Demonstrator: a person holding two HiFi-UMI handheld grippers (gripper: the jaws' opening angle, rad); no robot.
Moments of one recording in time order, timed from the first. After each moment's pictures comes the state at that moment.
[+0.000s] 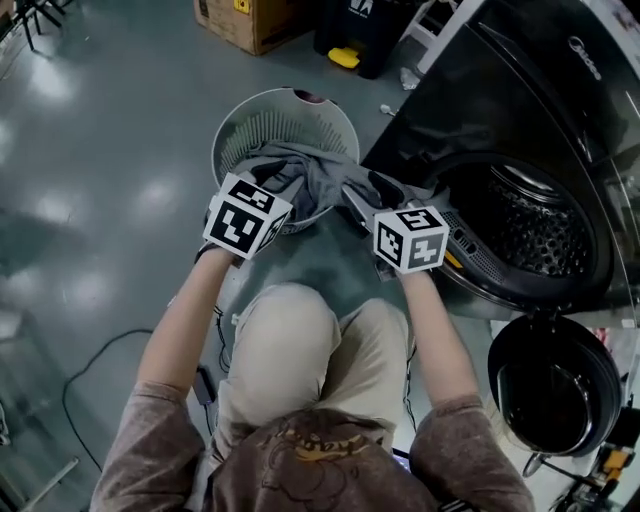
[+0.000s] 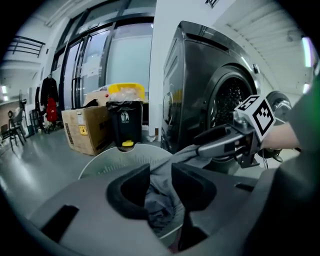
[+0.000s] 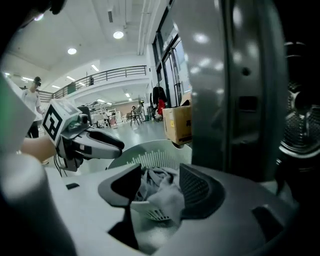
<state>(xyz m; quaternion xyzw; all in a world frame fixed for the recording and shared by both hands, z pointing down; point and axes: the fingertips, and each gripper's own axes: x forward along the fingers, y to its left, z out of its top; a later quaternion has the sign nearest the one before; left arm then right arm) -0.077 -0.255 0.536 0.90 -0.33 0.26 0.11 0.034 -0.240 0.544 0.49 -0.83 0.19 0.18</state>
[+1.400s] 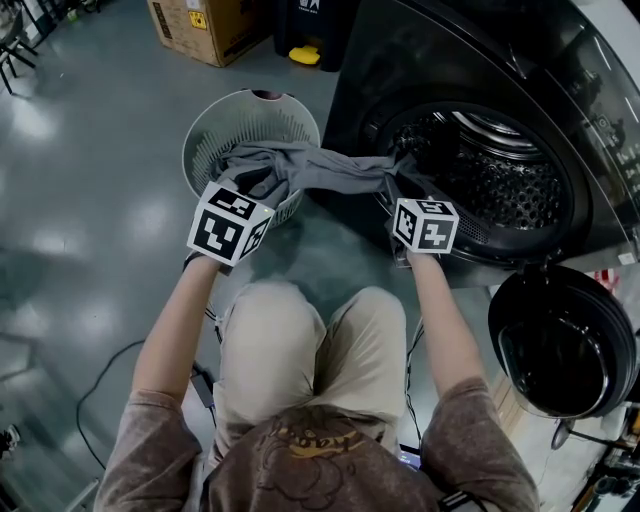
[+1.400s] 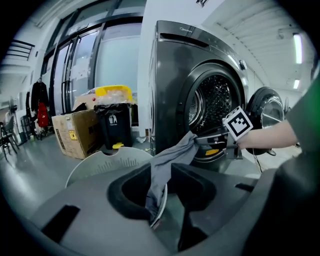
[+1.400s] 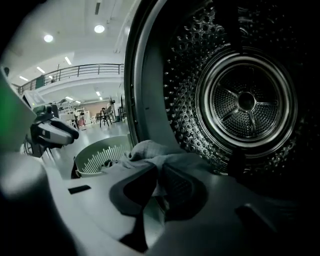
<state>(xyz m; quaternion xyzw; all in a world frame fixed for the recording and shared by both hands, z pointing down) -0.035 -0.205 0.524 0.91 -0.30 0.26 0.09 0.189 -0.196 0.565 0.64 -0.72 0.19 0.18</state>
